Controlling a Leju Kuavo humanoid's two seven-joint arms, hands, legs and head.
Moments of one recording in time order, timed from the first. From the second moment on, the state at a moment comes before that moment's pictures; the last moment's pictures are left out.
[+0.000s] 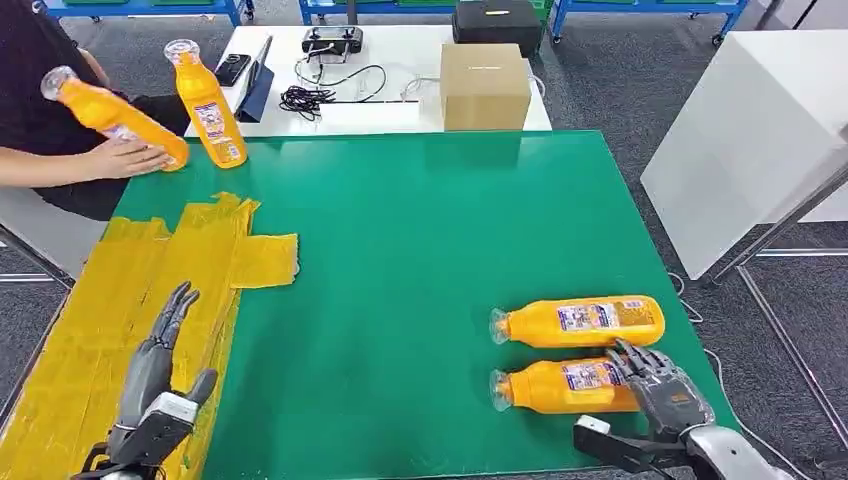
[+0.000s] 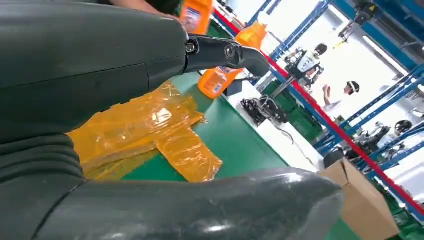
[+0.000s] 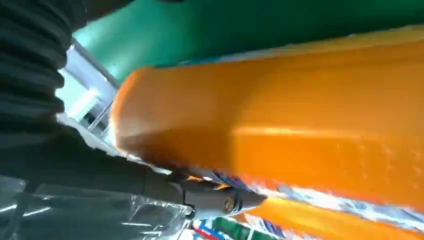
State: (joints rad) left arm 0.18 0.12 -0.03 -1.66 -0.49 0.27 -0.46; right arm 0.20 -0.66 0.29 -1.61 0.86 0.17 0.16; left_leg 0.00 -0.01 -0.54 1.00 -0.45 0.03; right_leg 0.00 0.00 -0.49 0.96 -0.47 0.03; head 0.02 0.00
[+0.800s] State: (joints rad) left arm 0.20 0.08 -0.10 -1.65 0.03 -0.08 -0.42; right arm 0.14 -0.53 0.32 -1.57 0.26 0.09 -0.15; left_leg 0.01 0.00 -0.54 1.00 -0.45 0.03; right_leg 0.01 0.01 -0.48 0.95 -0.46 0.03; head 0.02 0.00
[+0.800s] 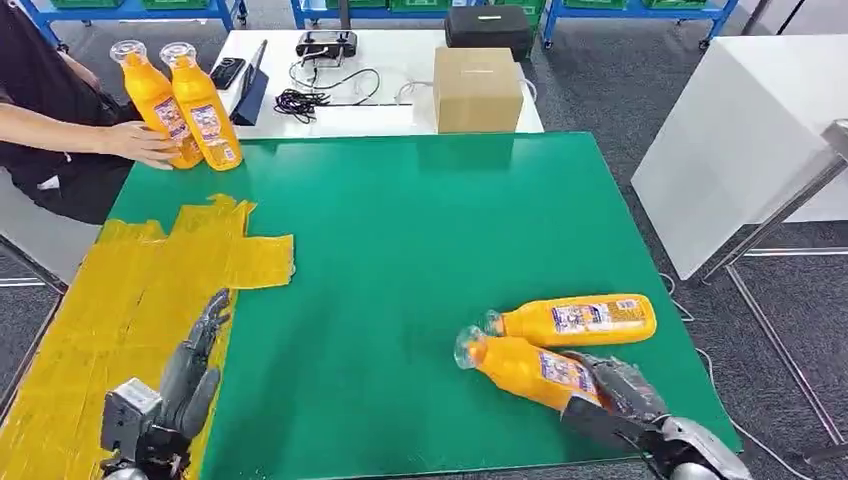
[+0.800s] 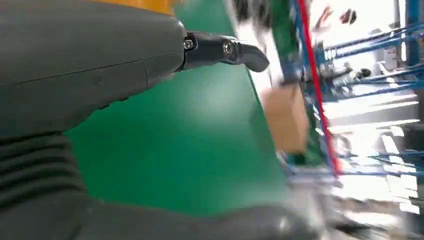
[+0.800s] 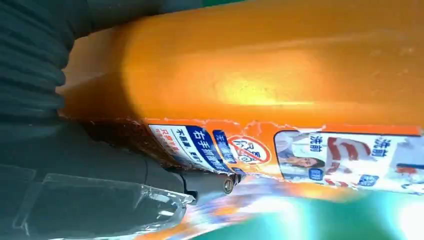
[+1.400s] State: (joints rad) left arm 0.23 -0.03 -0.14 -1.65 0.39 -0.23 -0.41; right arm 0.08 -0.34 0.21 -1.71 0.09 0.10 -0.25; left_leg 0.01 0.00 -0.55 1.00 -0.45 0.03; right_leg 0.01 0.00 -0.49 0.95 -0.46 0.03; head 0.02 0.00
